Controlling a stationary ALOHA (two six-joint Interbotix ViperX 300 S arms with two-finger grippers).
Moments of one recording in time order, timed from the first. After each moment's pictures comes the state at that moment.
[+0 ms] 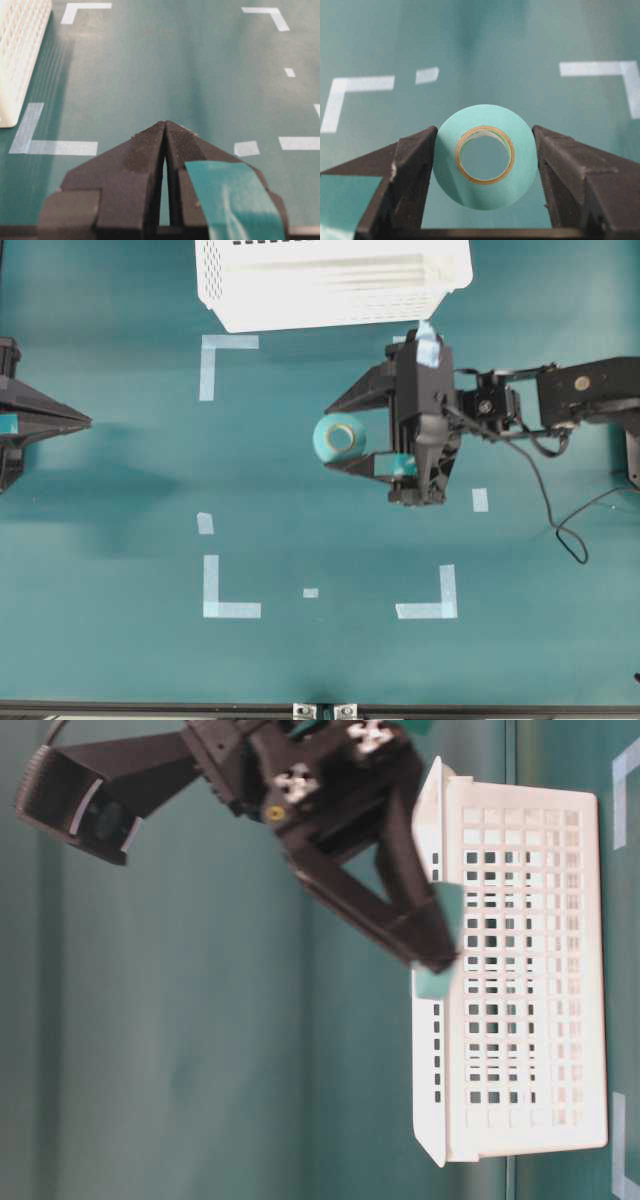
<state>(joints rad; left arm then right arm) -0.01 -1.41 1.56 -0.03 0.04 0.00 0.04 -0.13 0.67 -0.02 -0.08 0.26</state>
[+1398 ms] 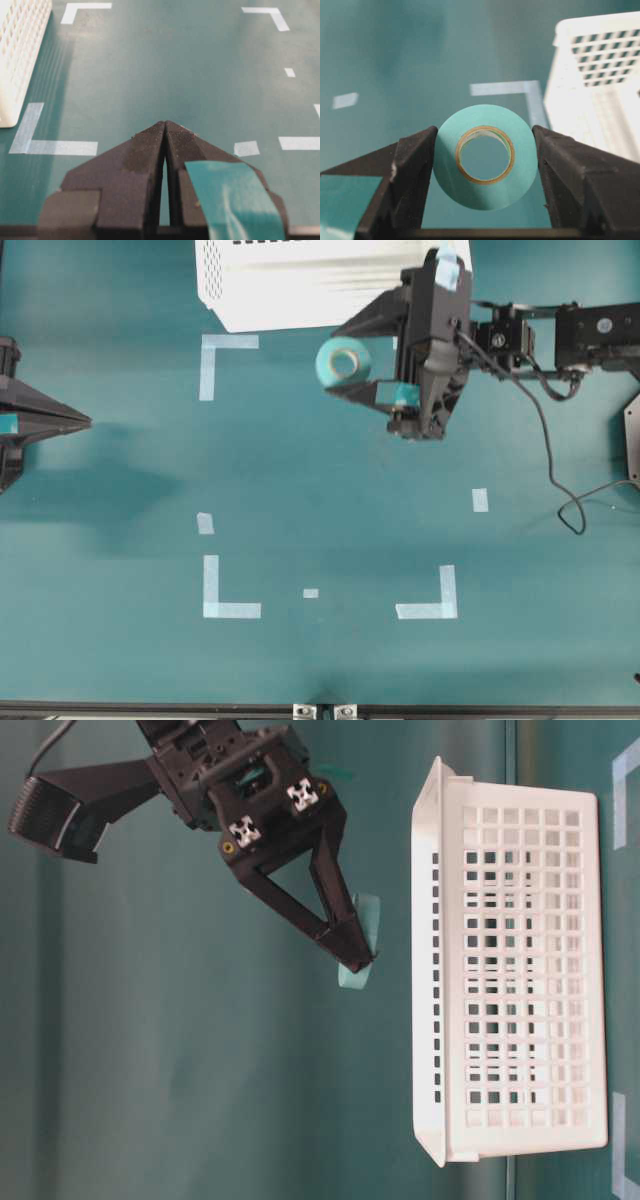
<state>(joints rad) -0.01 -1.41 1.56 -0.03 0.04 0.00 -0.12 -0.18 0.63 -0.11 -0.01 0.25</state>
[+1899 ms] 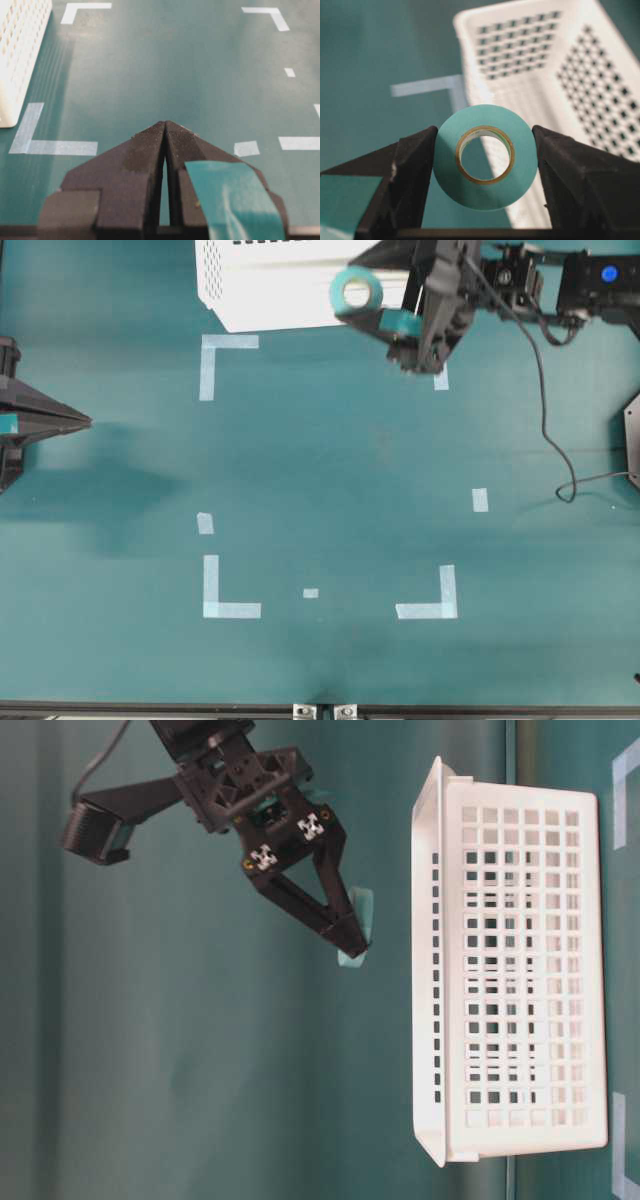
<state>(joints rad) -0.01 -1.41 1.56 -0.03 0.04 0.00 -0.29 -0.17 0.63 -0.14 -0.01 0.25</state>
